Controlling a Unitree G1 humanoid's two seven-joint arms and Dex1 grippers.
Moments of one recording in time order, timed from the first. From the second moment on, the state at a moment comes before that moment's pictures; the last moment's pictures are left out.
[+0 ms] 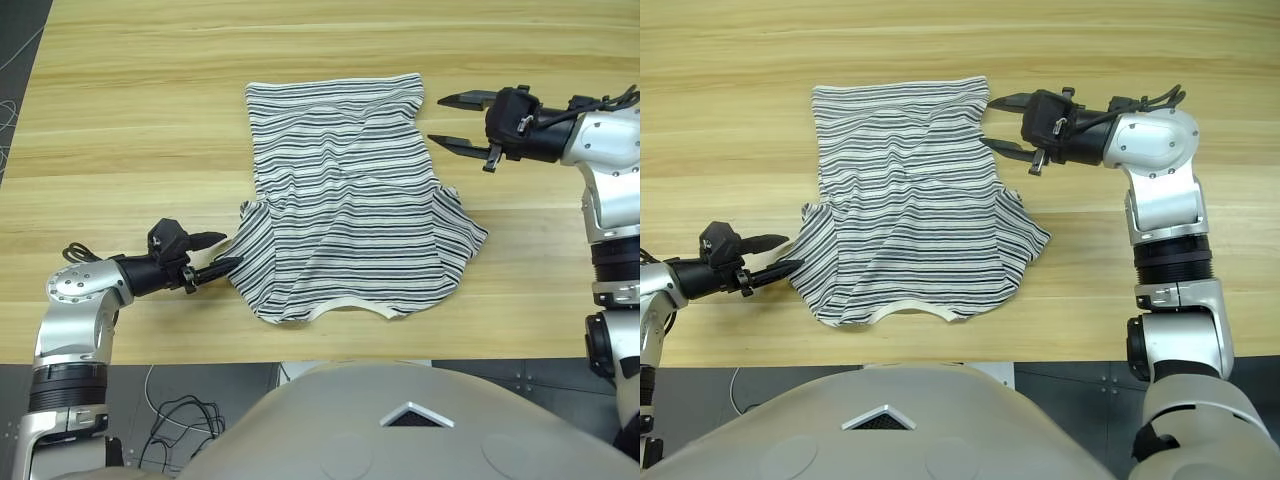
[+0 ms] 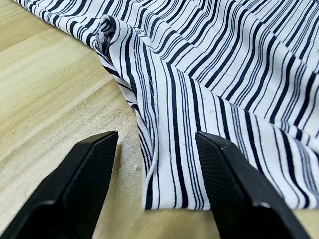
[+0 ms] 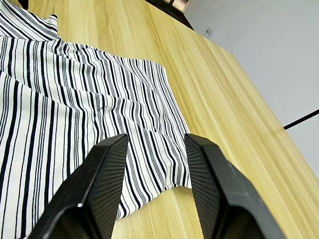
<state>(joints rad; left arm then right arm) 0.27 0.77 0.12 0.11 -0.32 0.15 -1.12 -0.42 -0.60 0.17 0.21 0.06 -0.19 1.06</state>
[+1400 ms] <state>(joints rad) 0.26 0.83 0.20 0.10 -0.46 0.15 -1.28 -0.42 -0.60 0.19 0.23 0.06 -0.19 1.05</state>
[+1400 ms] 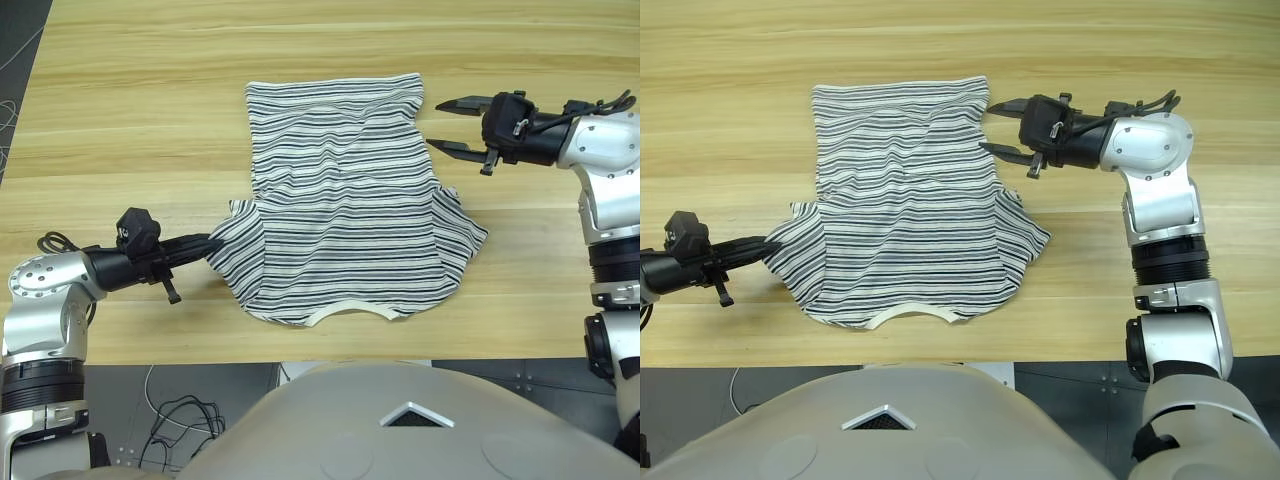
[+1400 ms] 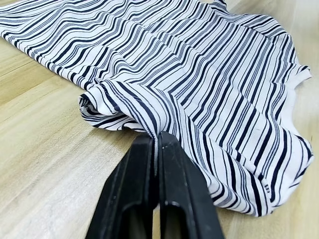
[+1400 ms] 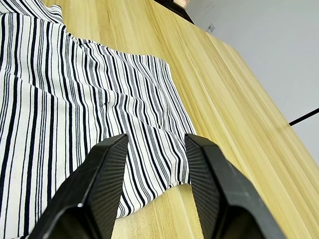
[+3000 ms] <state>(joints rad) 0.07 0.60 -0.20 -0.09 -0.32 0.43 -1.03 -0.38 -0.56 0.23 0.23 0.03 -0.21 1.02</state>
